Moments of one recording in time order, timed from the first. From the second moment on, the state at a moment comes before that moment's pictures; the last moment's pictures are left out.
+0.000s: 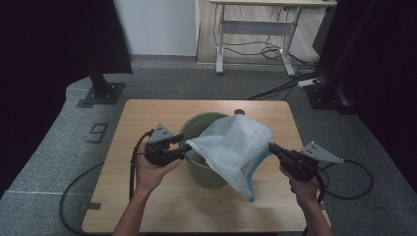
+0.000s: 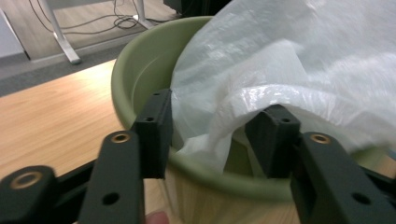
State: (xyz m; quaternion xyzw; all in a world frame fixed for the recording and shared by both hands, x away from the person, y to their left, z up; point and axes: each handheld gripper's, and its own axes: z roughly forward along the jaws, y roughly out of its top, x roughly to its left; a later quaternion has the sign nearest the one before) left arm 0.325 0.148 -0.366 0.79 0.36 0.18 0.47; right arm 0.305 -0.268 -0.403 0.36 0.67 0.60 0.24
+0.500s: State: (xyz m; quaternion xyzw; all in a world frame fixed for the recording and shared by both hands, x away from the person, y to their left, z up) left arm 0.303 0.157 -0.344 0.79 0.32 0.15 0.50; right arm 0.304 -0.270 -0.399 0.37 0.67 0.59 0.26
